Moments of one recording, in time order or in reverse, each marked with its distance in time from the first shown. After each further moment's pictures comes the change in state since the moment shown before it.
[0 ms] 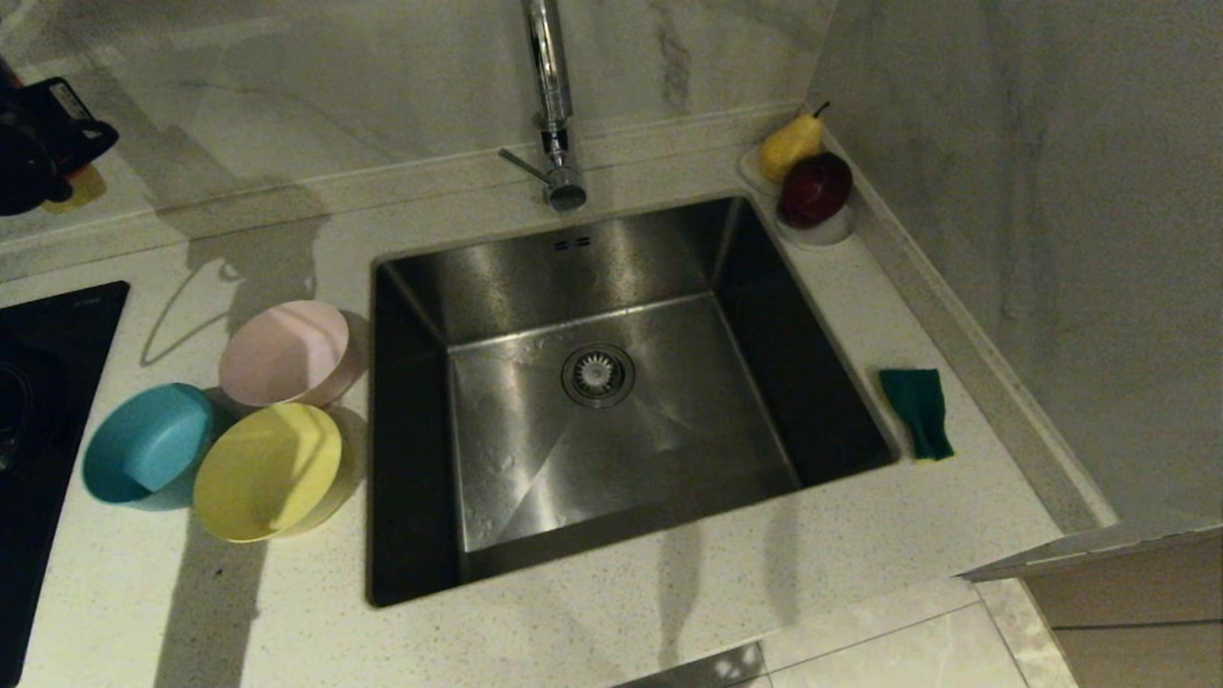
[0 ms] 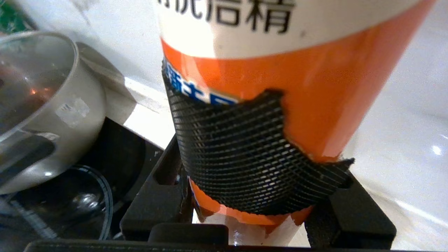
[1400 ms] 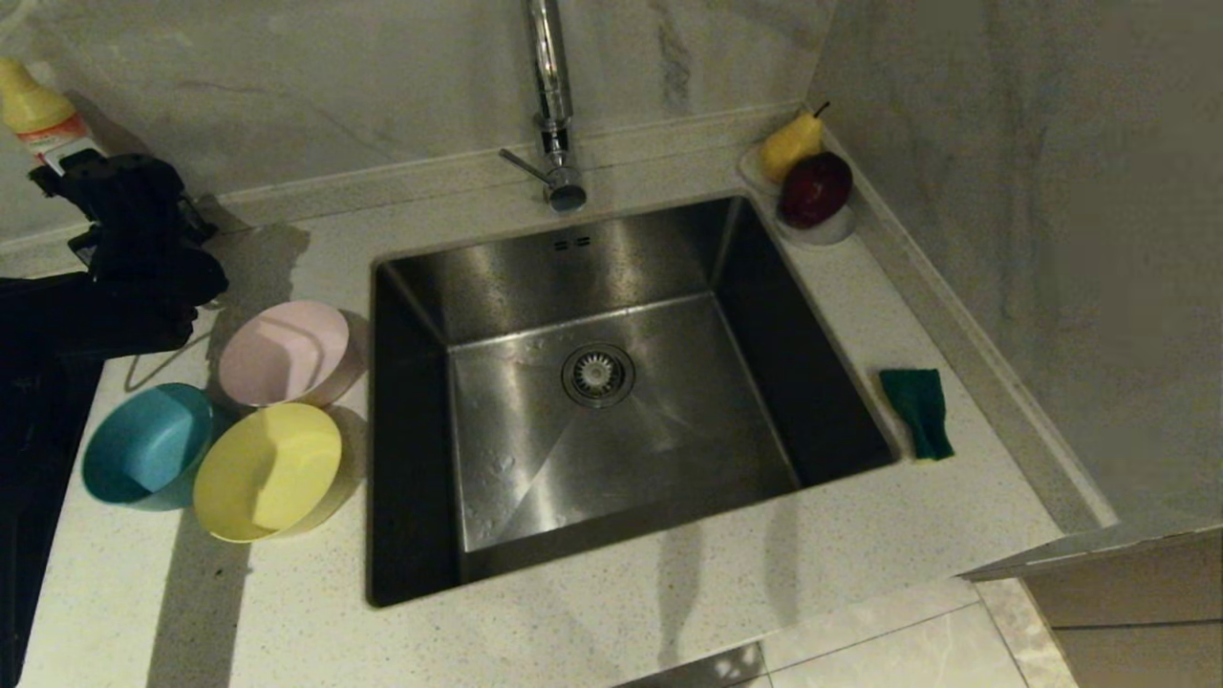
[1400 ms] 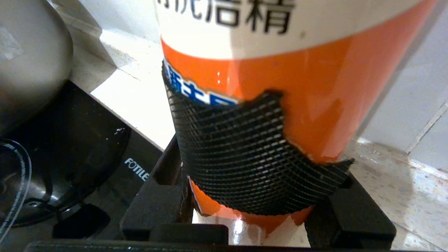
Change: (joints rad) left arm 0.001 0.436 -0.176 -0.334 0.147 0.048; right arm 0.000 0.000 0.000 0.000 0.000 0.000
